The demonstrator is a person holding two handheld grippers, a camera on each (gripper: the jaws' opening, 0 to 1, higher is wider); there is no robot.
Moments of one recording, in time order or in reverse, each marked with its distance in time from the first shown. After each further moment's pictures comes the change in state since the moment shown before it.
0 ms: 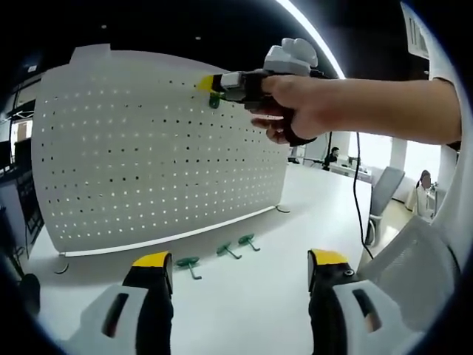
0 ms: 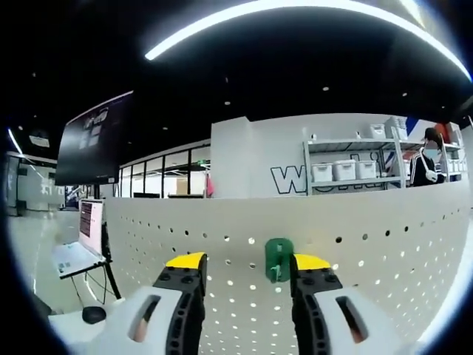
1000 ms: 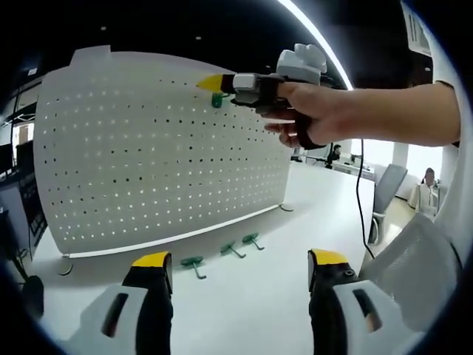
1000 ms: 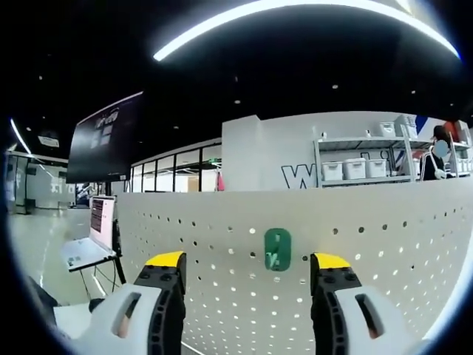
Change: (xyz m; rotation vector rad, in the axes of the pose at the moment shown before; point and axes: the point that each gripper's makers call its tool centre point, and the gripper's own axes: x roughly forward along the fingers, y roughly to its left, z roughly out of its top) left arm -0.001 0.004 0.000 0.017 0.006 0.017; right arm -0.015 -0.001 -0.006 0.000 0.005 0.073
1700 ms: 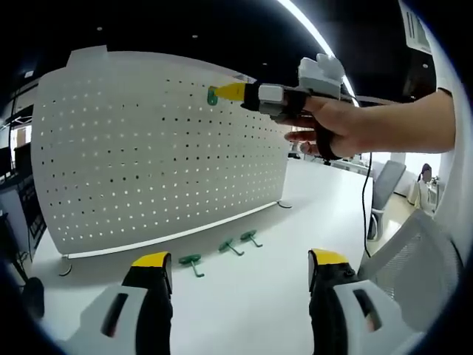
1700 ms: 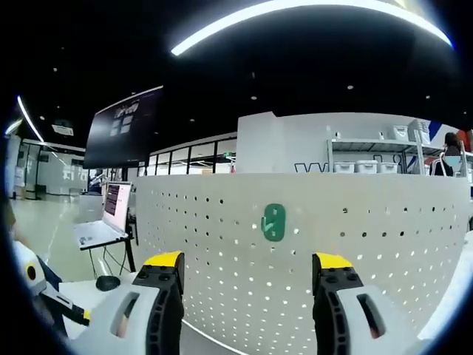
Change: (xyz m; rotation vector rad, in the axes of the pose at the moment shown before) left arm 0.000 -0.003 -0.002 0.010 0.014 -0.007; right arm -0.042 -0.002 -0.021 -0.058 0.033 0.082
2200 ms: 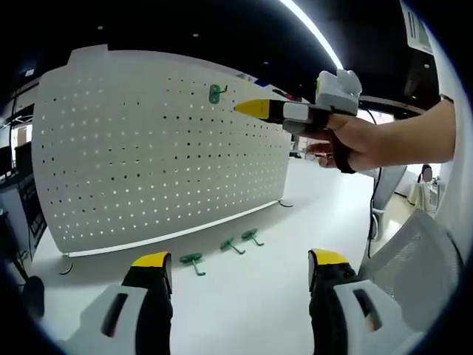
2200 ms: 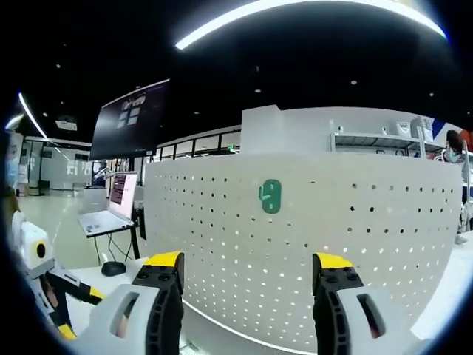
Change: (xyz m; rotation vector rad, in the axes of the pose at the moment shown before) left arm 0.000 0.002 -0.001 -0.003 0.006 0.005; right arm -0.030 -0.001 -0.022 -0.005 0.037 0.019
